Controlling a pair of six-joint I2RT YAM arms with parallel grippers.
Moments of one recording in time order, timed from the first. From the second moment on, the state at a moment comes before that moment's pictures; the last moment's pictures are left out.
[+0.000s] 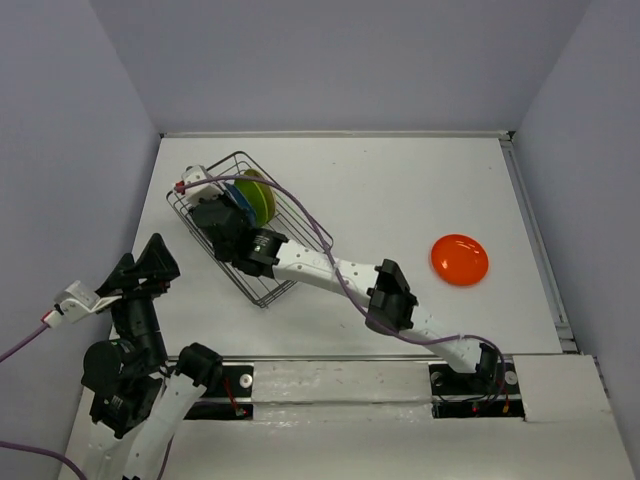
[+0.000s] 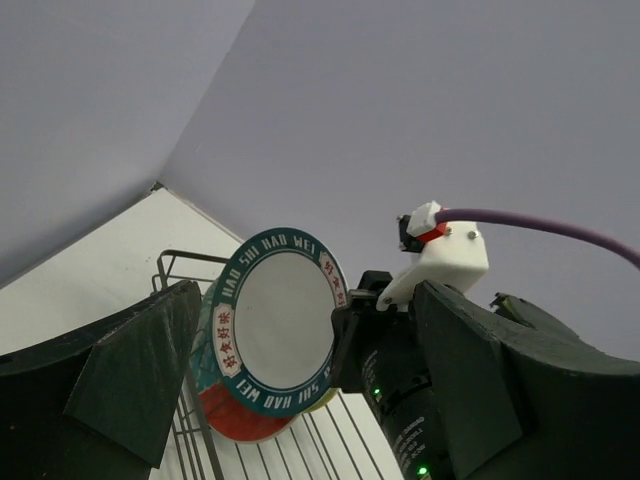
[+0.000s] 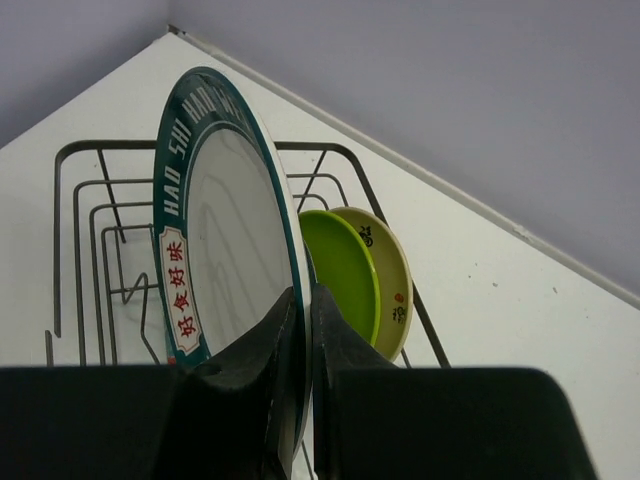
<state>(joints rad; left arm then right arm) -0.48 0.00 0.65 -0.21 -0.79 -0.38 1.21 2.52 2.57 -0.15 0.91 -0.26</state>
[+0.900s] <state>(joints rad) -0.49 0.00 0.65 -0.21 -0.77 -0.38 1.24 2.21 2.06 -0.10 0.78 -0.10</state>
